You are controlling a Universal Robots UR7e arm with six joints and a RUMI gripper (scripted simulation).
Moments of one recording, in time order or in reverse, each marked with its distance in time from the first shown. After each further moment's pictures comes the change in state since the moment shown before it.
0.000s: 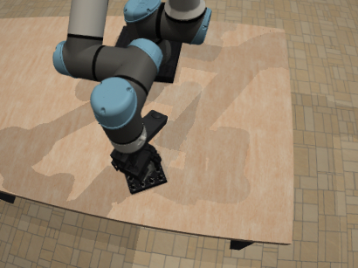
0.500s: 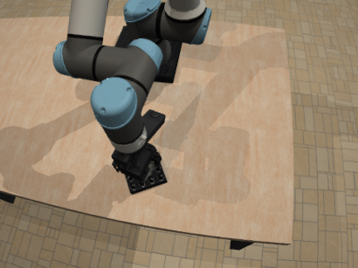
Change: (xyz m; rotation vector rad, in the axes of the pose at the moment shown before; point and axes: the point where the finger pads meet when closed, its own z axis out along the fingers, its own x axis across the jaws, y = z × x) arm 0.000 0.000 0.000 0.000 0.001 -0.060
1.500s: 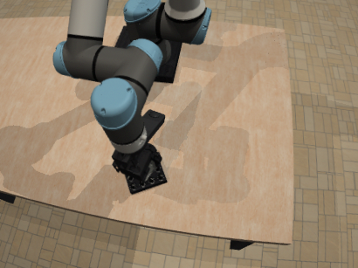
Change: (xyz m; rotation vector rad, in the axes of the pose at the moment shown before) arm 0.000 -0.001 0.001 0.003 0.000 -0.009
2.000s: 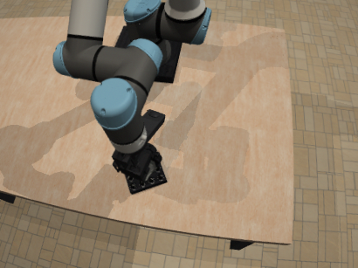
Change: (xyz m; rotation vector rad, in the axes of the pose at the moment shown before) arm 0.000 -0.001 0.000 0.003 0.000 0.000
